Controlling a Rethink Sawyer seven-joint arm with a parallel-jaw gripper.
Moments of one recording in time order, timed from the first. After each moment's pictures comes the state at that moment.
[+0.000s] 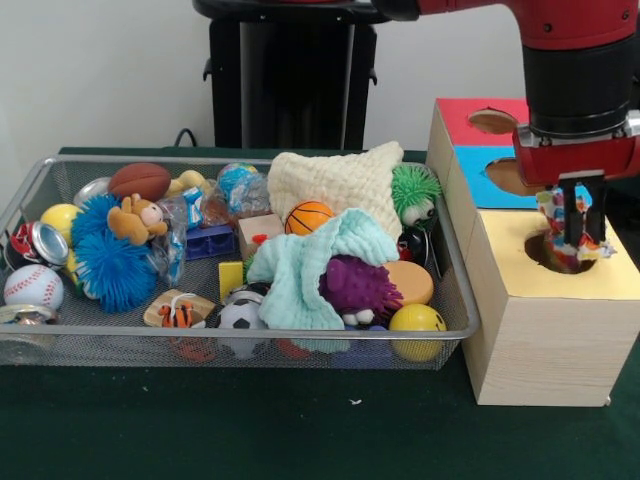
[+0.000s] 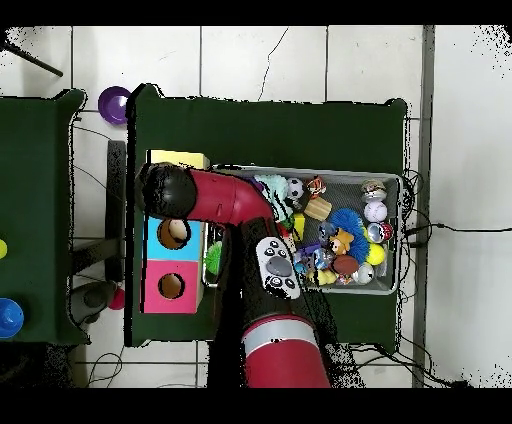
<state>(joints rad) -0.09 -0.58 0.16 1.55 0.21 0.47 1.76</state>
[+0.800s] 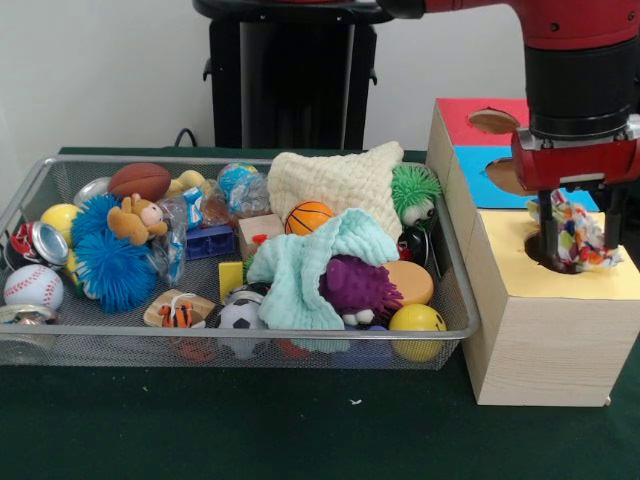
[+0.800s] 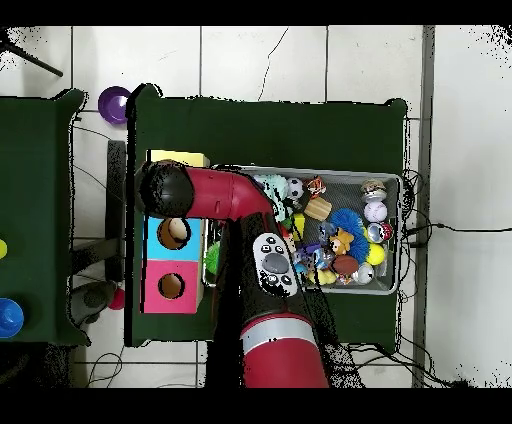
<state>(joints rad) -0.09 -0.58 0.16 1.51 0.14 0.47 1.76</state>
